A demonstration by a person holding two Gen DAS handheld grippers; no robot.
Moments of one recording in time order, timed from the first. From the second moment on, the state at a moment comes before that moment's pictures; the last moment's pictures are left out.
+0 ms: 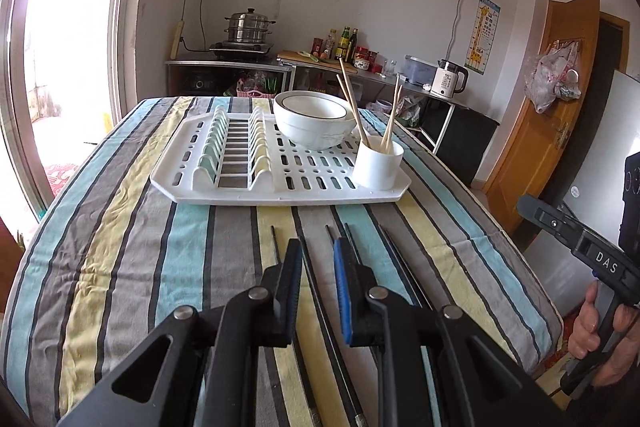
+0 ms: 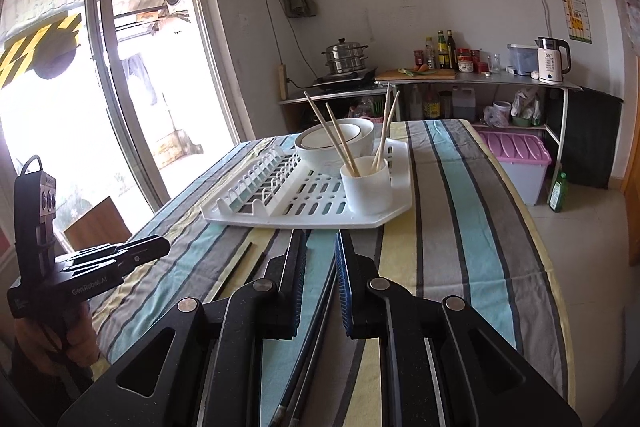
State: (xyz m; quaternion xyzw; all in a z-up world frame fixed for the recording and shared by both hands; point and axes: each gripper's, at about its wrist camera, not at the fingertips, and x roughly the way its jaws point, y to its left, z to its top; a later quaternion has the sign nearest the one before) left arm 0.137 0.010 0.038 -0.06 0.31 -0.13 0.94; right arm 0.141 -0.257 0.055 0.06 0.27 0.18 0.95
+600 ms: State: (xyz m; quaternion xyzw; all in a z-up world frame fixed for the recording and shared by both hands) left arm 0.149 0.019 0.004 -0.07 0.36 -0.11 0.92; right arm 0.150 -0.233 0.030 0.05 0.31 0.19 0.93
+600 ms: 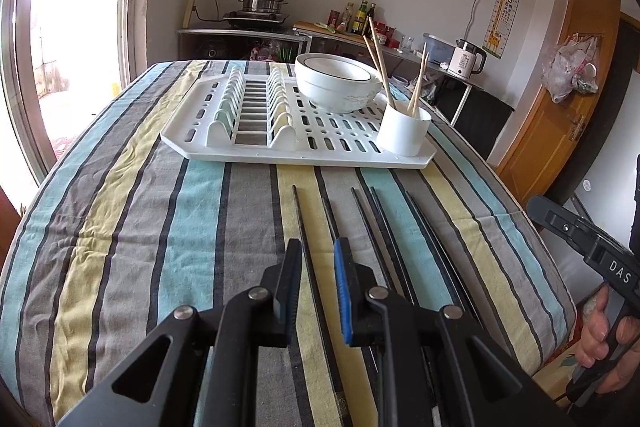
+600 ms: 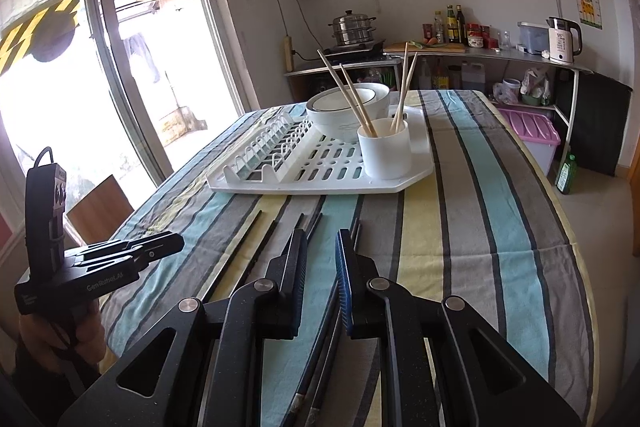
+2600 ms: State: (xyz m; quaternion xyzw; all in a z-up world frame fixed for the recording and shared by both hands) left arm 0.248 0.001 -0.039 0.00 0.46 -0.08 0.88; right arm 0.269 -0.152 -0.041 -0.01 0.47 0.15 0.87
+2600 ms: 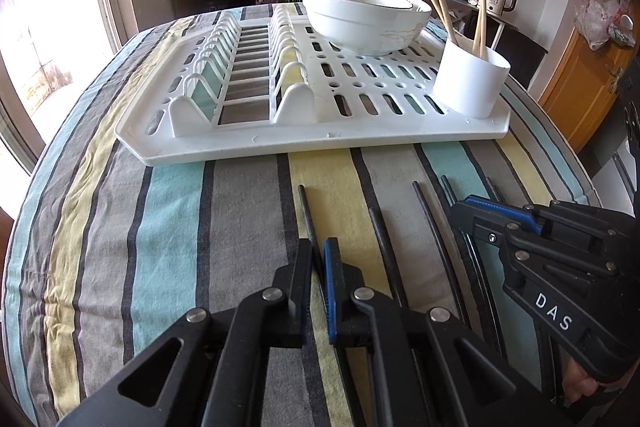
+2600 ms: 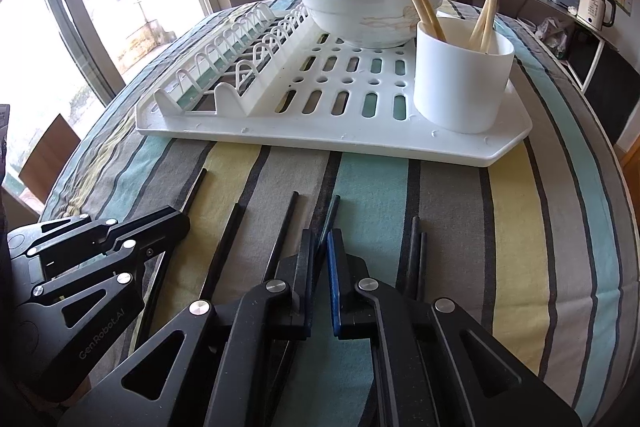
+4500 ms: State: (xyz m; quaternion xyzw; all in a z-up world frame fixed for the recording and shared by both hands) left arm 0.165 0.019 0.126 -0.03 0.26 -0.13 0.96; right arm 0.175 -0.226 0.128 0.05 0.23 0.20 0.95
